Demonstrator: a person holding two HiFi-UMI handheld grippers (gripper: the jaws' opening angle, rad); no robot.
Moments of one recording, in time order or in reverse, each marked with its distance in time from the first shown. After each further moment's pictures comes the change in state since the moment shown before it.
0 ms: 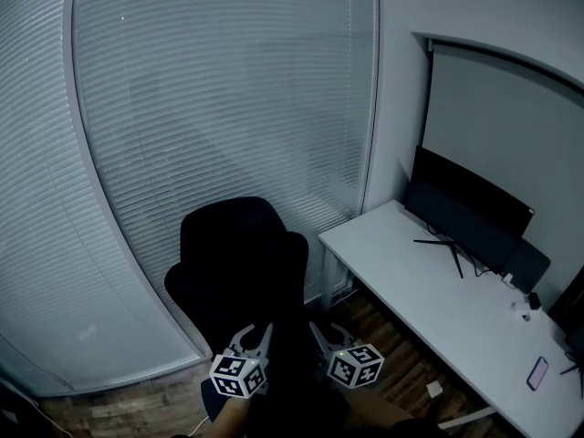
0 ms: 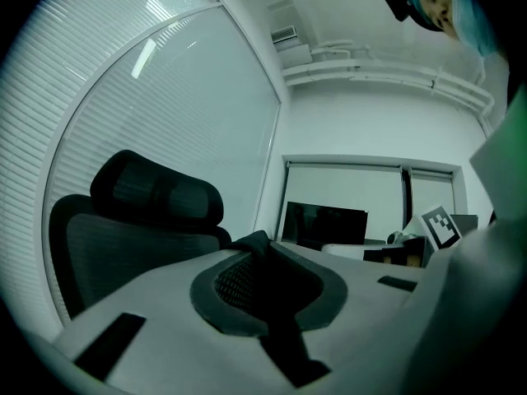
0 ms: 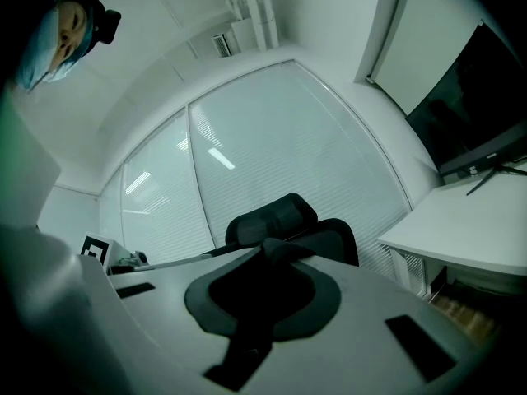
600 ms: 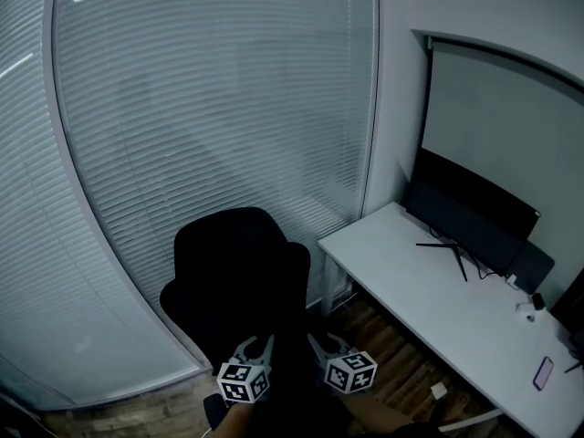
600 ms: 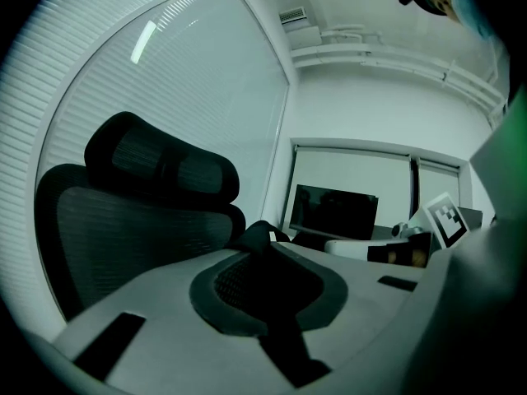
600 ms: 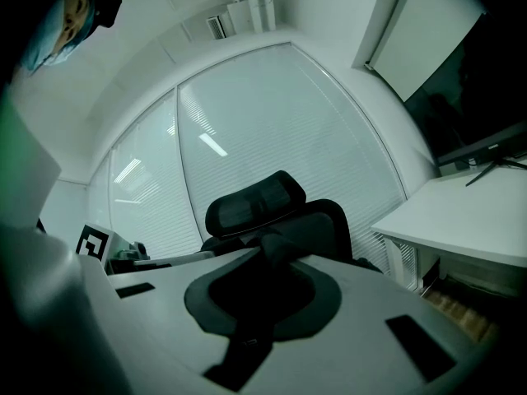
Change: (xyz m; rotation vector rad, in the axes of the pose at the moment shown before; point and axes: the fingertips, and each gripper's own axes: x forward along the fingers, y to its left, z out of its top) left arm 0.045 0.055 -0.042 -0.012 0.108 0.018; right arm 0.054 -0.040 -0.039 -0.009 0.080 -0.057
